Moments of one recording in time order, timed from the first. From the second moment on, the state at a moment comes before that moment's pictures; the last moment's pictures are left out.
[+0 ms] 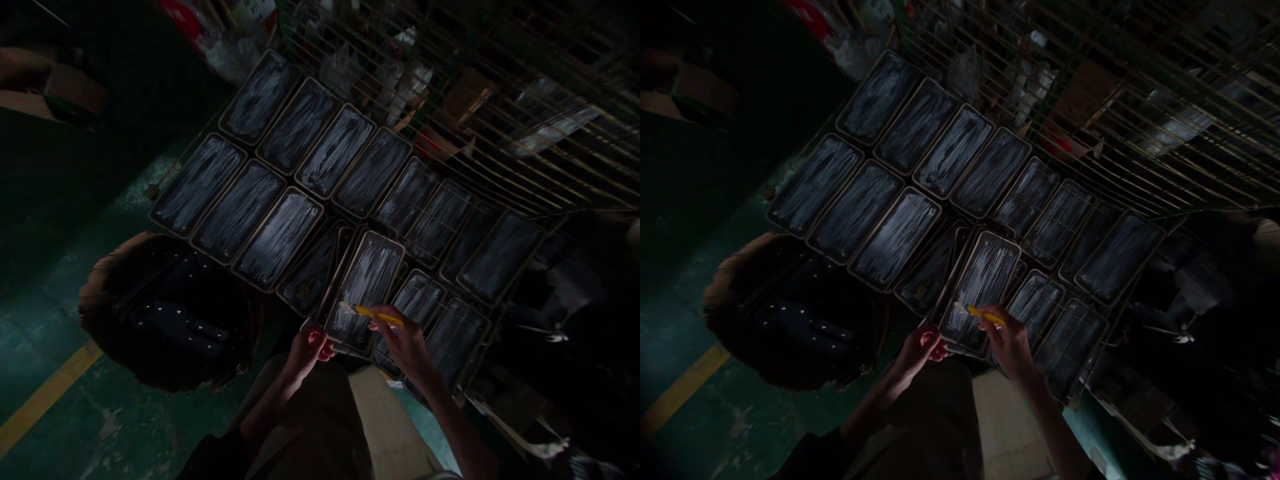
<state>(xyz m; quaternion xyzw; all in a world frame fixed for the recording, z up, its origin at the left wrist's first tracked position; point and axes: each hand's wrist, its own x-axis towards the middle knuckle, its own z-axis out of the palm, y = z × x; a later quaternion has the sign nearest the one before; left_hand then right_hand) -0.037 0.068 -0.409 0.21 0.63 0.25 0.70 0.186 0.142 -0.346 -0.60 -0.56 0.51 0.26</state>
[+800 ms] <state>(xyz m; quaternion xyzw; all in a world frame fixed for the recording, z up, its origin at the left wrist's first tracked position) -0.034 0.071 -0.401 0.17 0.62 0.26 0.72 0.214 0.119 -0.340 -0.59 -0.67 0.40 0.23</state>
